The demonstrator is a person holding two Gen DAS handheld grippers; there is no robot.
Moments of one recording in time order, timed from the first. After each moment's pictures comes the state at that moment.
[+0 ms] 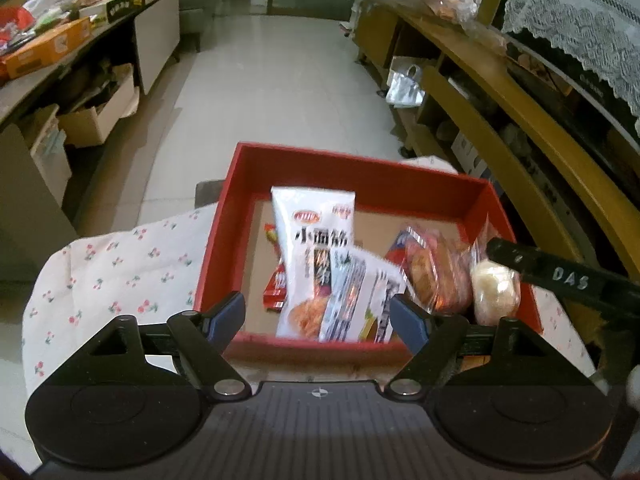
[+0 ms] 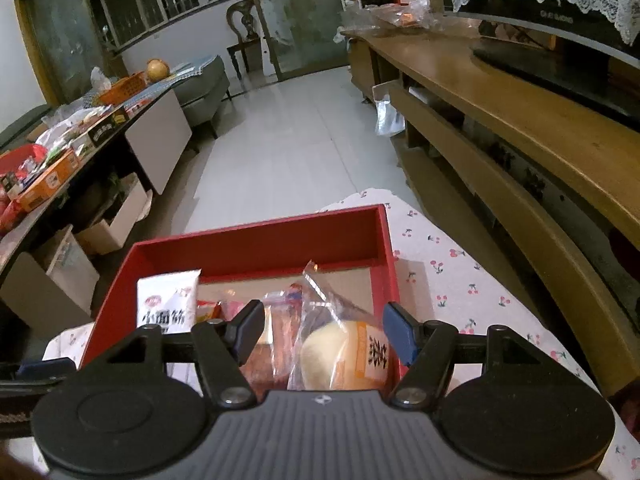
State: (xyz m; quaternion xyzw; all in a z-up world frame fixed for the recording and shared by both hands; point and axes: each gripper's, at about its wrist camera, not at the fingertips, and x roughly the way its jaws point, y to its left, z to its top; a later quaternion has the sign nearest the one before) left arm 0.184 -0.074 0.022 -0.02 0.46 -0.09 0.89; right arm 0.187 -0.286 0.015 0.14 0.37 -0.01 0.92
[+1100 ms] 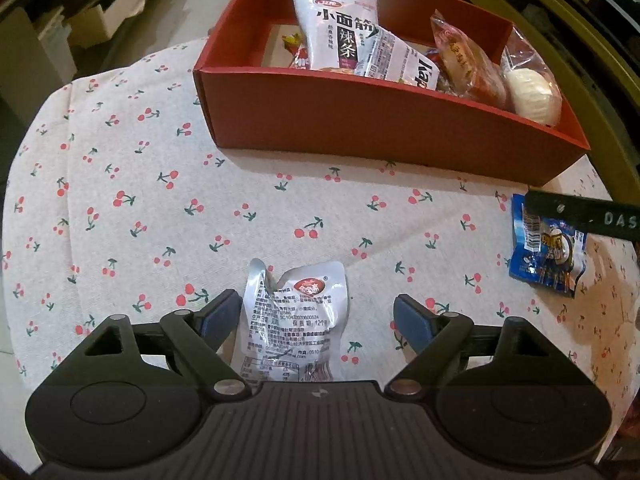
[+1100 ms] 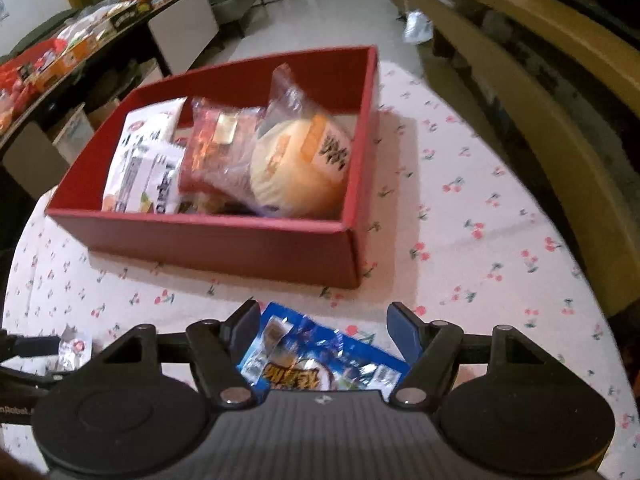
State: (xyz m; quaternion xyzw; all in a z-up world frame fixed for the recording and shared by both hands) left arm 0.116 -0.065 -0.057 0.00 0.56 -0.07 0.82; right arm 0.143 -0.304 -0.054 0.08 0.49 0.07 0.86
